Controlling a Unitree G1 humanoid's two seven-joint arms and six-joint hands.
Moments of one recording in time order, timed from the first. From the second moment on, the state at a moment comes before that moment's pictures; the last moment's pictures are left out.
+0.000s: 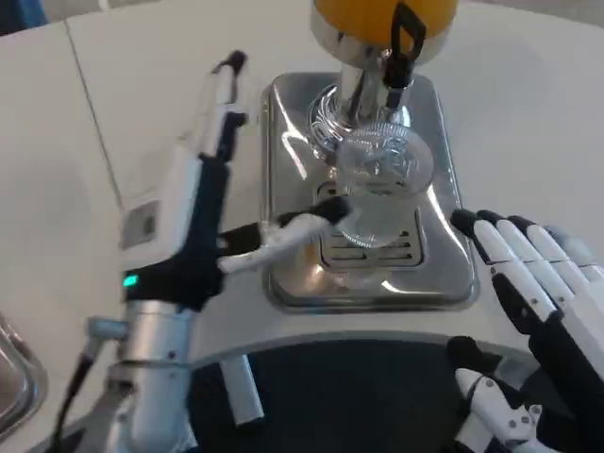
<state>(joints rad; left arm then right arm) -0.35 0.31 -0.17 0.13 0.61 -0.25 0.47 0.45 -0.24 -0.14 -0.94 -0.80 -0.17 0.32</state>
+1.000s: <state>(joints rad) 0.33 0.54 0.00 -0.41 0.92 -0.26 0.24 0.03 -0.08 -0.12 -0.90 -0.47 0.34 0.31</state>
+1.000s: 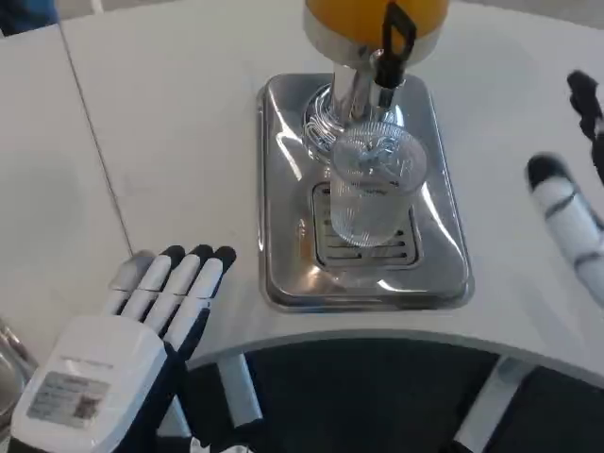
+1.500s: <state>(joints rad) 0.35 0.53 0.02 -0.41 0.91 -0.26 0.24 -0.22 -0.08 -0.04 -0.71 -0.39 0.40 0.21</state>
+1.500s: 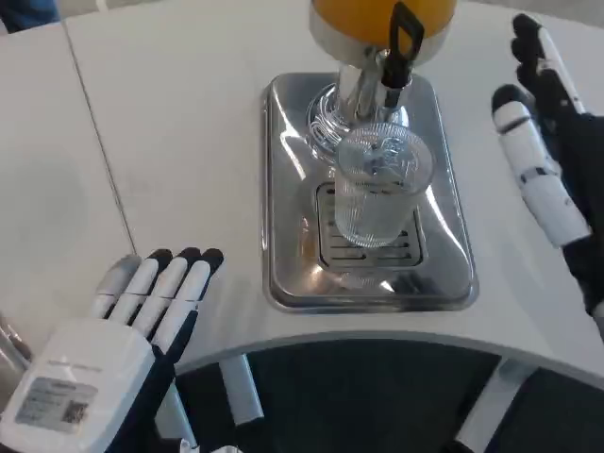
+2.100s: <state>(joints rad) 0.34 0.53 0.03 -0.39 0.88 -0.26 0.24 -0.36 -0.03 0.06 -0.63 -0.32 0.41 0.14</state>
